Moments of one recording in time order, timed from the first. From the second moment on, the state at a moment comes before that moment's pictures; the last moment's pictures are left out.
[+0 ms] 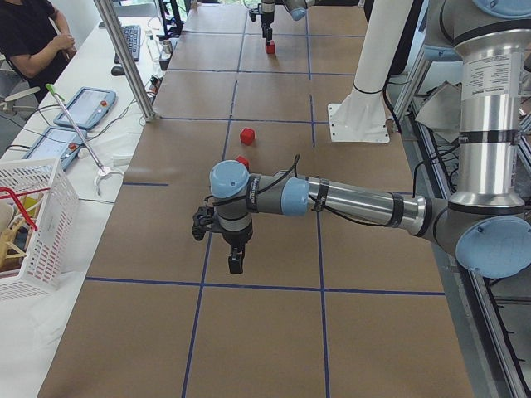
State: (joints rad) left arm -1.49 -1.49 -1.82 -1.46 -2.26 -0.06; right arm 1.00 -1.68 1.70 -1.03 2.17 0.46
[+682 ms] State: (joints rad) left arm -1.49 -1.49 -1.82 -1.46 -2.26 -0.06; right arm 0.97 -1.70 1.67 -1.03 2.14 0.37
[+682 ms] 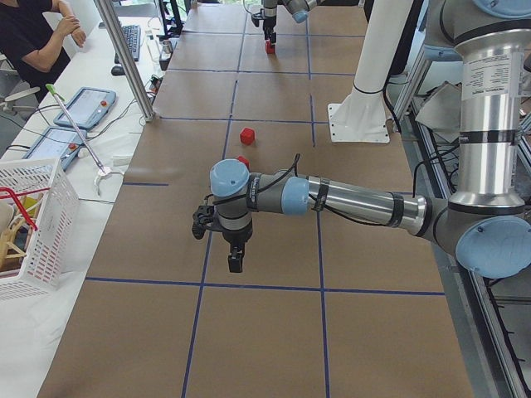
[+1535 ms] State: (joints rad) left arm -1.49 -1.48 -1.84 -1.46 -2.26 -0.06; right arm 0.92 -1.67 1.79 -1.04 2.15 0.49
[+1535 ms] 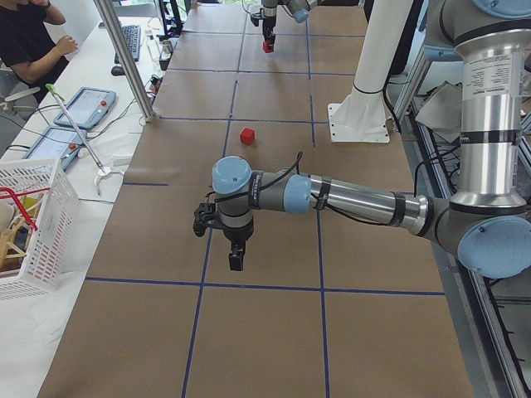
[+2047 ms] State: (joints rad) left arm -1.49 -1.48 -1.85 -1.46 -2.26 -0.06; right arm 0.67 -1.32 1.87 -1.23 2.07 0.94
